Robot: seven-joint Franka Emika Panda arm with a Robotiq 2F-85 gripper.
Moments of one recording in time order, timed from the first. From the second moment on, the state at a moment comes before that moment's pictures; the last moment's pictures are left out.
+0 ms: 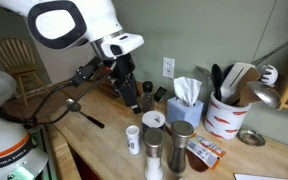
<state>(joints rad) -0.45 -0.48 -0.18 -2.61 -0.23 2.46 0.12</state>
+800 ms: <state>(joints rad) -0.49 -0.13 -0.23 -2.37 -0.29 2.56 0.25</state>
